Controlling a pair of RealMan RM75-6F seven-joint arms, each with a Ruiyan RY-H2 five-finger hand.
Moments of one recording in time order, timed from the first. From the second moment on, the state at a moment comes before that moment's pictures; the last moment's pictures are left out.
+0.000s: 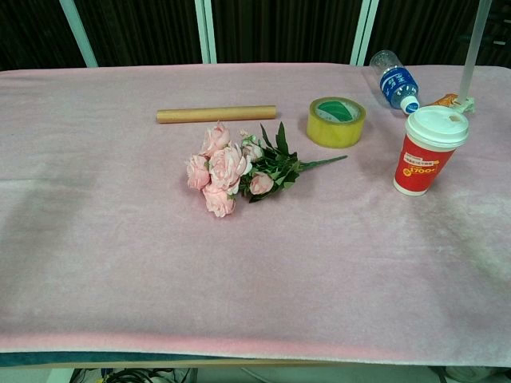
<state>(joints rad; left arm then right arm) -0.10 -1.11 -0.05 -1.66 1.52 1.52 -0.08 0.45 -1.38 0.50 -1.57 -1.09 0.99 1.02</state>
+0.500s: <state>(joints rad) -0.10 -1.11 -0.05 -1.66 1.53 1.52 -0.07 0.45 -1.38 0.50 -1.55 -1.10 0.98 1.02</state>
